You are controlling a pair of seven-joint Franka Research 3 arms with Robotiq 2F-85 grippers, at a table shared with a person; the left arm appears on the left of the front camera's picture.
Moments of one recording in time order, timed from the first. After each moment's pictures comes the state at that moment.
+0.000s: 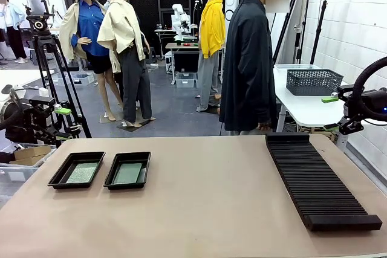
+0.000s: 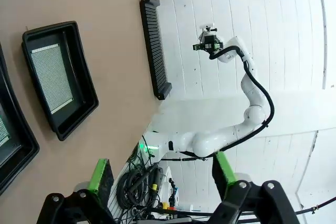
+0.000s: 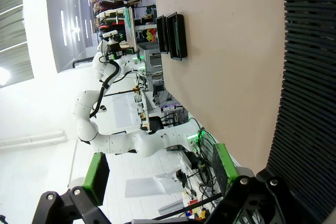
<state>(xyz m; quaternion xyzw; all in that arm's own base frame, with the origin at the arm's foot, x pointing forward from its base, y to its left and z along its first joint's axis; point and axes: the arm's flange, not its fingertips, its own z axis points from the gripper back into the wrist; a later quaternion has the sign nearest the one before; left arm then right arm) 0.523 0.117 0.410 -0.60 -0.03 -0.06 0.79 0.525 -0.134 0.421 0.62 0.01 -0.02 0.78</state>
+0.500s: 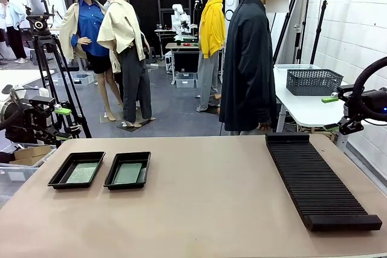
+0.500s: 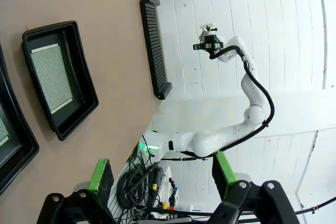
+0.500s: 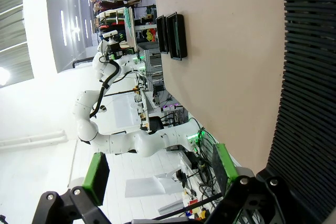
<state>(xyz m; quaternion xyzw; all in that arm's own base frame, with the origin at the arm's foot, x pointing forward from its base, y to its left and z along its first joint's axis) 0.523 0.117 0.410 -0.60 -0.03 -0.06 0.80 0.525 -0.134 0.421 0.62 0.01 -0.02 0.78</state>
